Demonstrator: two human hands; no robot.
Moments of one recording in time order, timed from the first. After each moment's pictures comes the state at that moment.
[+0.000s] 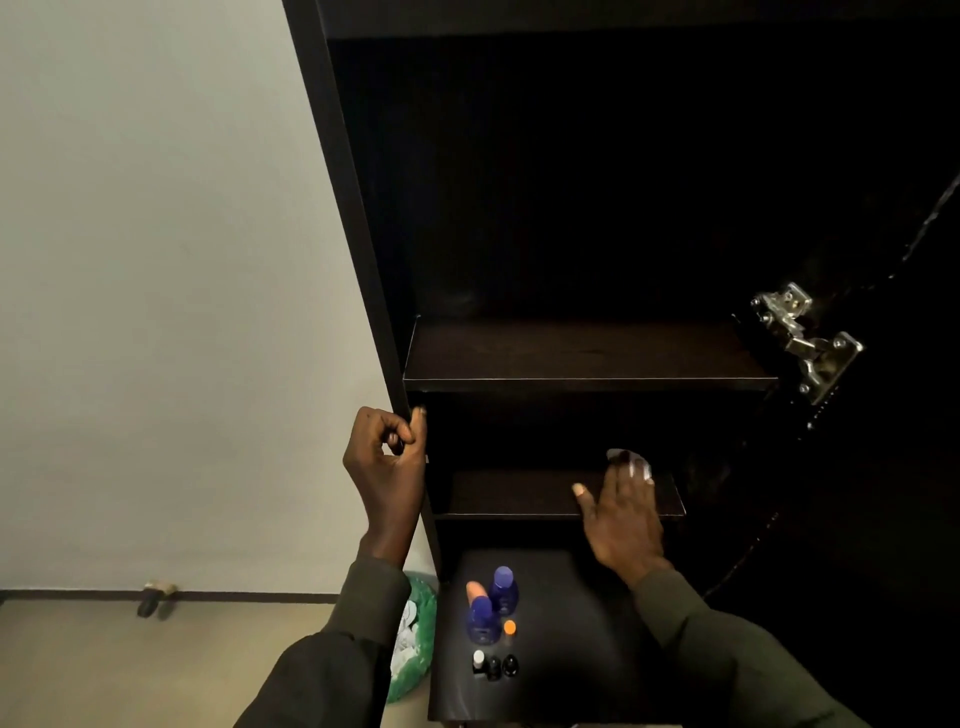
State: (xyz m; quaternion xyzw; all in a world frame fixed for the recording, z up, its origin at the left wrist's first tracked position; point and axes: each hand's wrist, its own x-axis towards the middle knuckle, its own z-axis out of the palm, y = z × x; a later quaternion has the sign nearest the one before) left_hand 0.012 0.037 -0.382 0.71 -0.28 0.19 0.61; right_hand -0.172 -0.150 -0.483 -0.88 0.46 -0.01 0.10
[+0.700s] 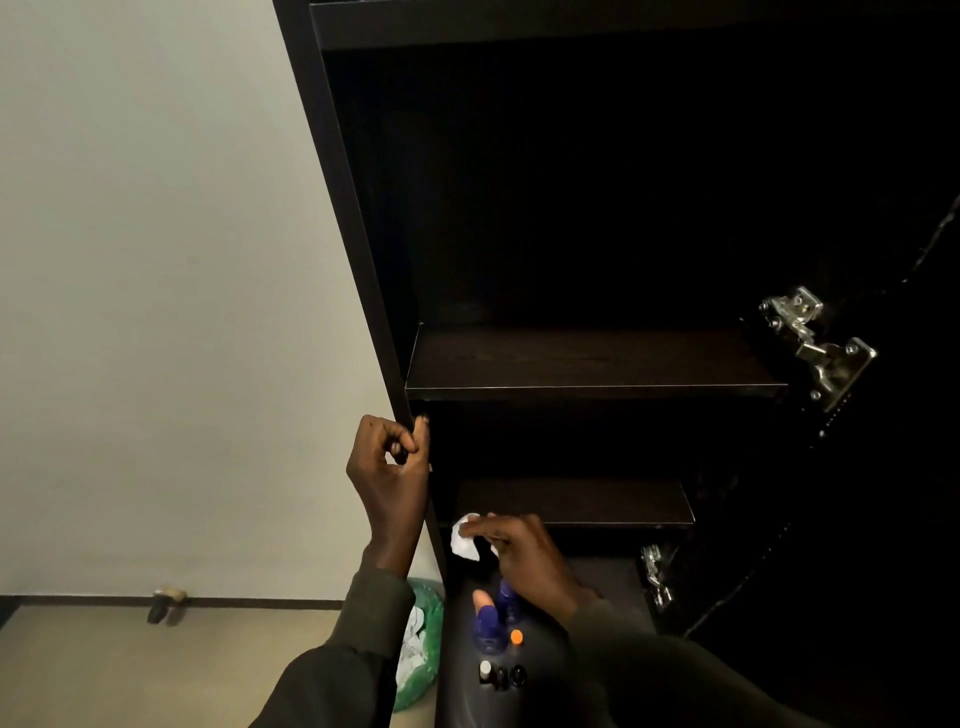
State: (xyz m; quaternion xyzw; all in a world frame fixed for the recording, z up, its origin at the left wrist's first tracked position) left_hand 0.012 0.037 -0.383 0.72 -0.27 0.18 0.61; right_hand -0.116 -0.061 -0.481 -0.86 0.16 -0.16 0.46
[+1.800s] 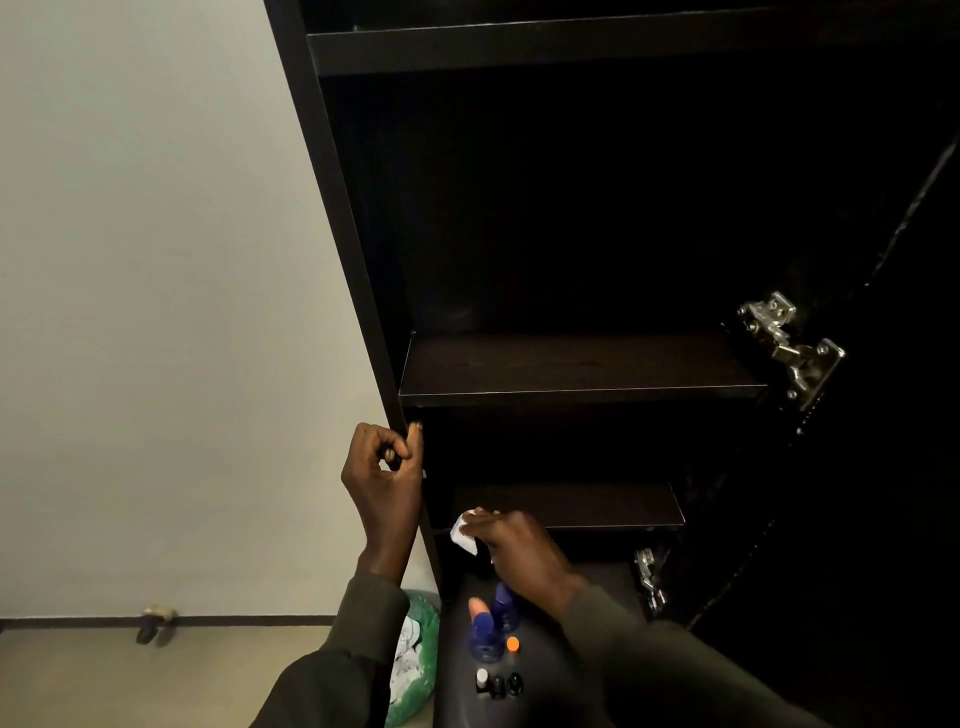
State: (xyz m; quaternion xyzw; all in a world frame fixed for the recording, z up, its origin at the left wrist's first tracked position) left_hand 0.011 0.037 -0.382 0.71 -0.27 0.18 0.63; right_hand -0.112 -0.071 -0.471 -0.94 0.11 -0.10 0.29
